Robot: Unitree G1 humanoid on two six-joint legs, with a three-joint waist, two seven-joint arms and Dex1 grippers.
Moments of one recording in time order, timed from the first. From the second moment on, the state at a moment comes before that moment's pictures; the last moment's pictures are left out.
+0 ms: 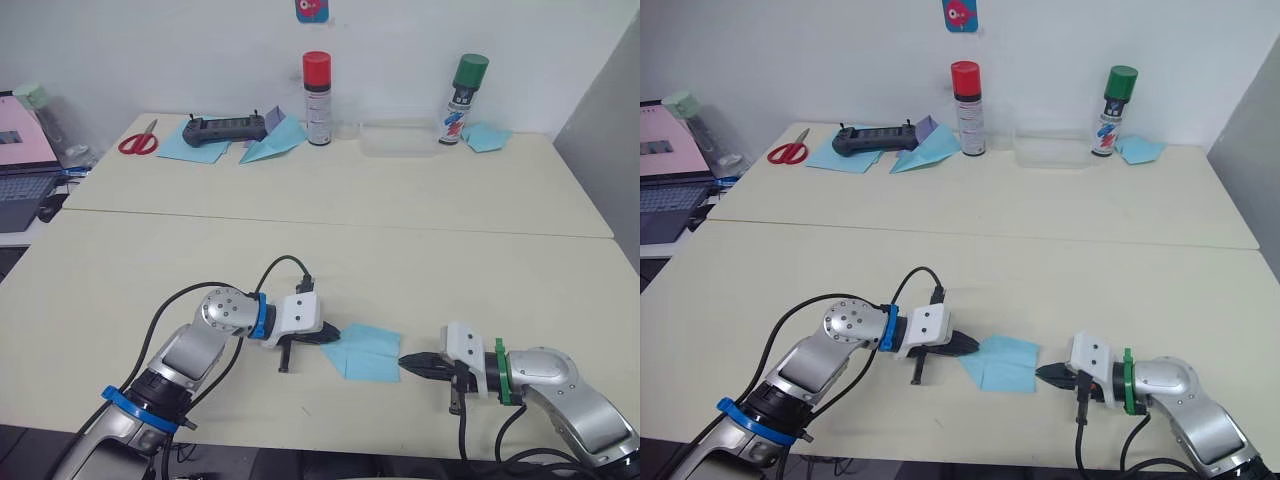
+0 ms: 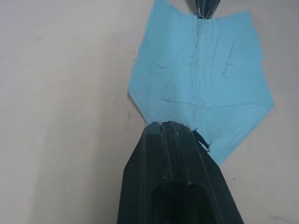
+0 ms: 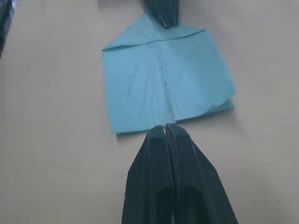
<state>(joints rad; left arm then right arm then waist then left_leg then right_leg) -0.37 0.63 -0.39 0.00 -0.07 0.12 -1.19 0.07 -0.68 0.18 -0.33 0.33 0.26 0.98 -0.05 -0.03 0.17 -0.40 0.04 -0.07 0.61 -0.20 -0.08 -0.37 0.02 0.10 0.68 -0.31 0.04</state>
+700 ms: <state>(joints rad) -0.41 0.62 -0.39 0.00 -0.08 0.15 -1.23 -0.17 -0.58 0.38 -0.20 0.15 0.25 0.96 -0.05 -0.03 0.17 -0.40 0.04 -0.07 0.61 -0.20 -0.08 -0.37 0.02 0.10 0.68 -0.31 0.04</state>
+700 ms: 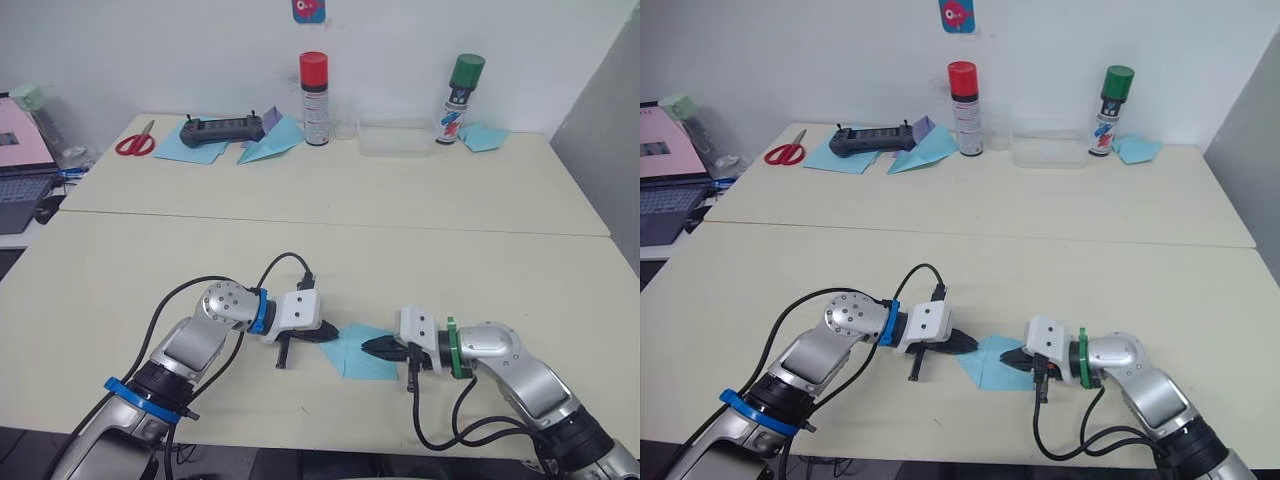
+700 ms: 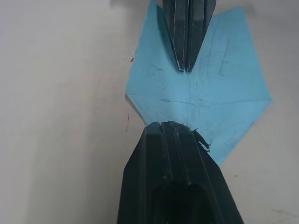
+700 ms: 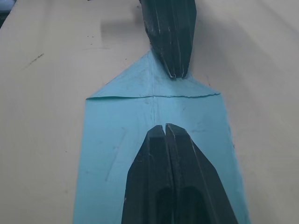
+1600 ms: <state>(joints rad) -0.29 0.77 -0.30 -0.05 -0.10 0.11 -1.19 -0.15 -0.58 0.38 -0.23 0.16 0.27 0.95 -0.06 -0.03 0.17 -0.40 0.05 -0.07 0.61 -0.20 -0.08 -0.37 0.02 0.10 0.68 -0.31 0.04</state>
